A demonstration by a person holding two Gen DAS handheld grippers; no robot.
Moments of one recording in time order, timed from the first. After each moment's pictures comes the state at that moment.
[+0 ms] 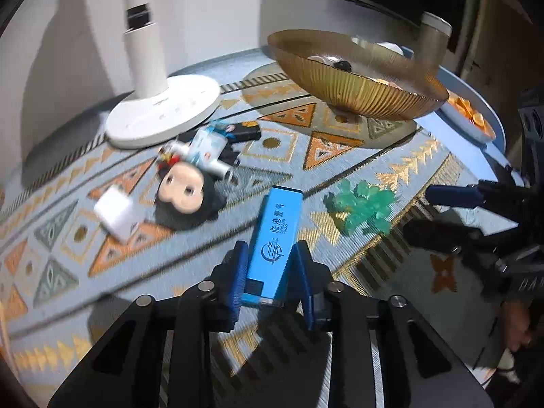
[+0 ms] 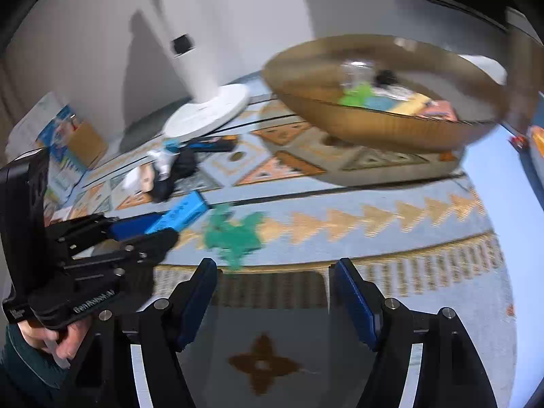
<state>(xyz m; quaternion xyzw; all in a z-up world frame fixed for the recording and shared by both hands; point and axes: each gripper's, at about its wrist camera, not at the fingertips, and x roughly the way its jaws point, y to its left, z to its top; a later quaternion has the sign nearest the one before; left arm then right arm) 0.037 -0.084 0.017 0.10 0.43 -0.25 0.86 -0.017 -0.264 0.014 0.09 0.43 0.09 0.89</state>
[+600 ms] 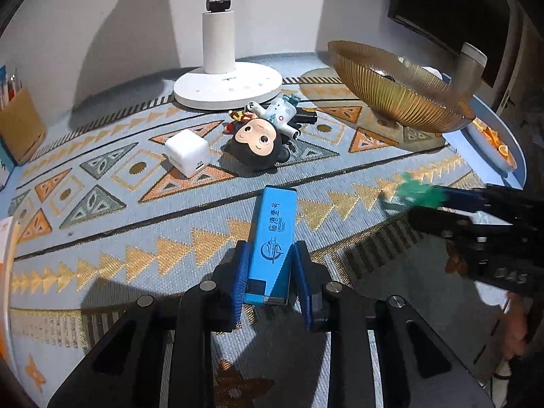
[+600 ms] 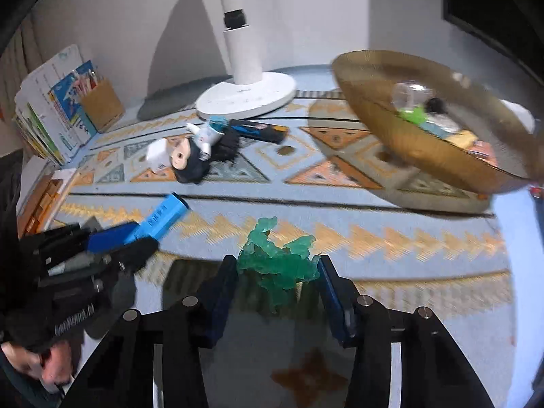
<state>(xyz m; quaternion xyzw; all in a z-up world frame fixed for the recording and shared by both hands) 0.008 -0.045 0.015 0.05 0.43 -0.17 0.88 -0.015 -0.232 0.015 0.02 0.44 0.10 0.89</state>
